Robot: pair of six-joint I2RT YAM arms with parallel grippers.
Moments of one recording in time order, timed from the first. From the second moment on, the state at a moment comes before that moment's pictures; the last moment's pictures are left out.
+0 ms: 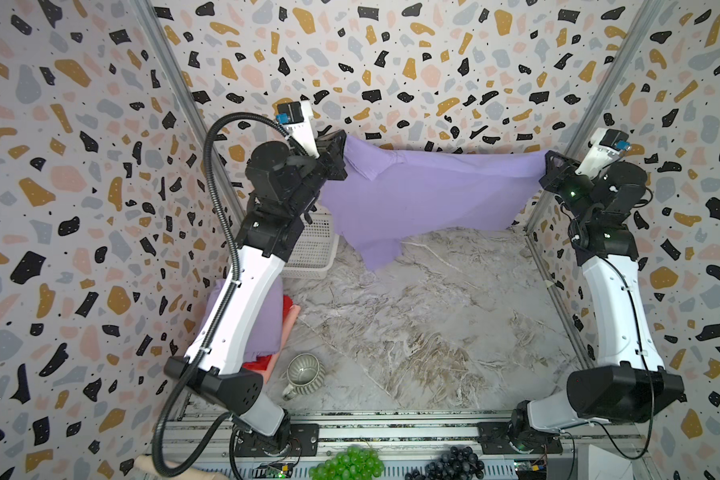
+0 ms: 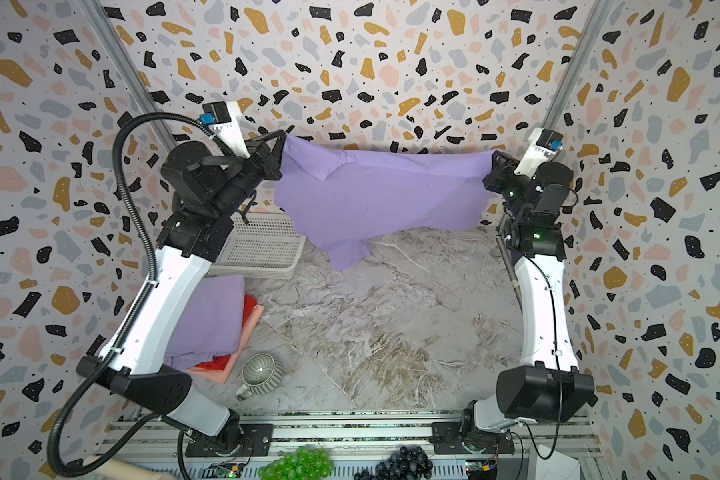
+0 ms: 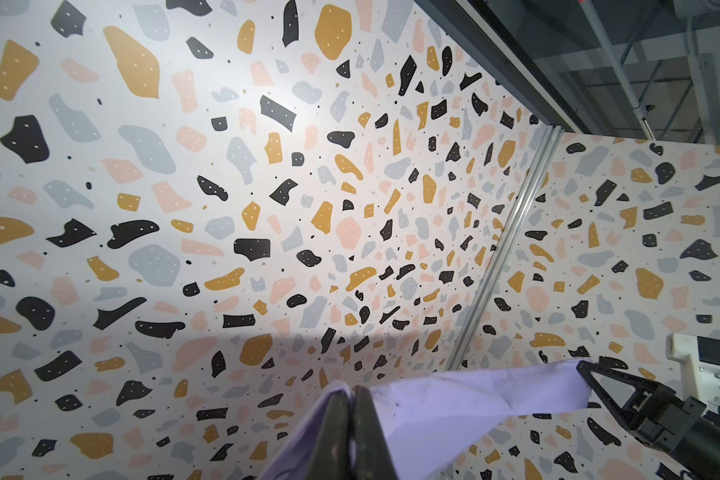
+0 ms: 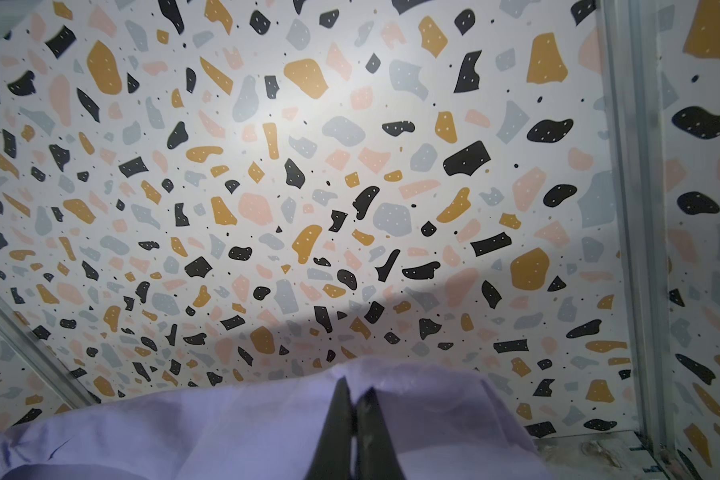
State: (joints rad) left arm -0.37 1.50 1.93 -0.19 0.15 -0.35; right arm -0.13 1.43 1.69 -0.10 -0.30 0.42
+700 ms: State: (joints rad) left arm -0.57 0.90 0.78 -0.47 0.23 -0.72; right arm -0.18 1.15 0.89 -0.55 -0.12 0.33
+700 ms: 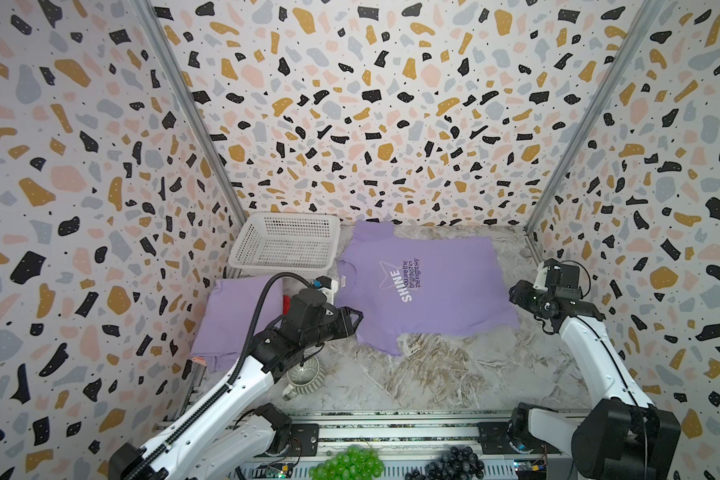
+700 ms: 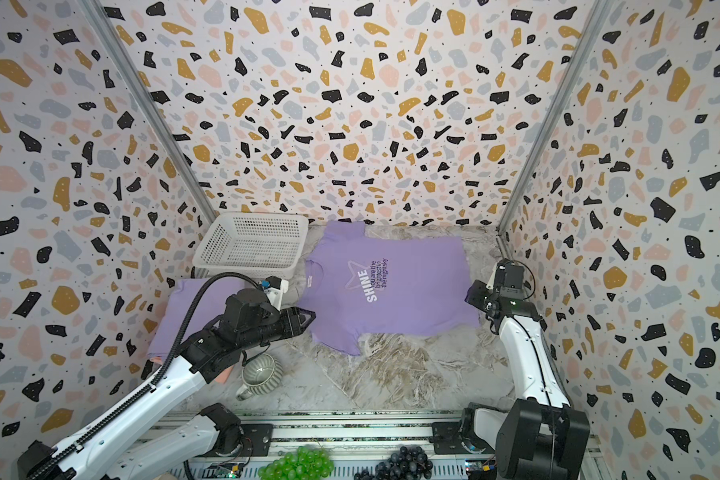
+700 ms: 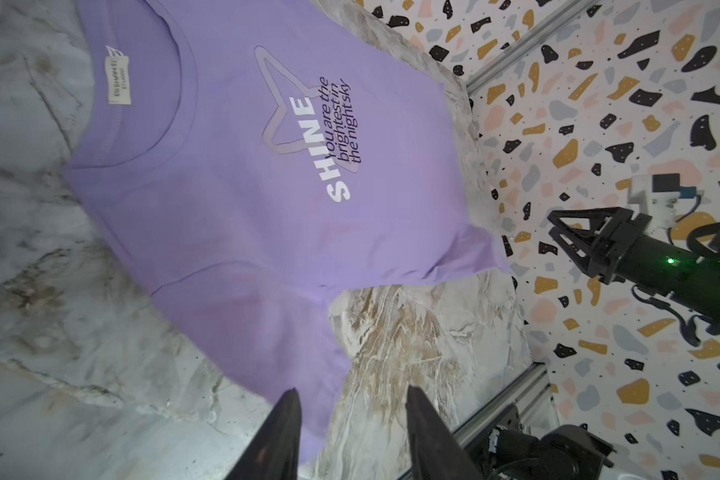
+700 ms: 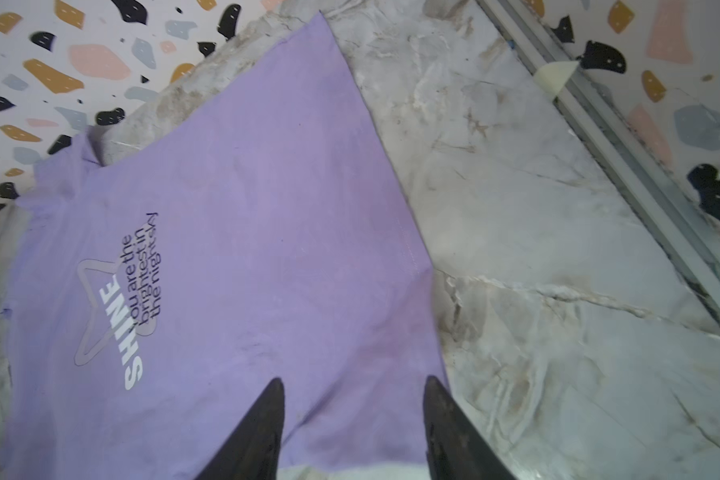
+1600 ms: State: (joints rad) left arm -0.57 1.86 1.22 -0.32 0.07 -0.42; right arm 0.00 1.75 0.95 -0.07 -0.38 0.43
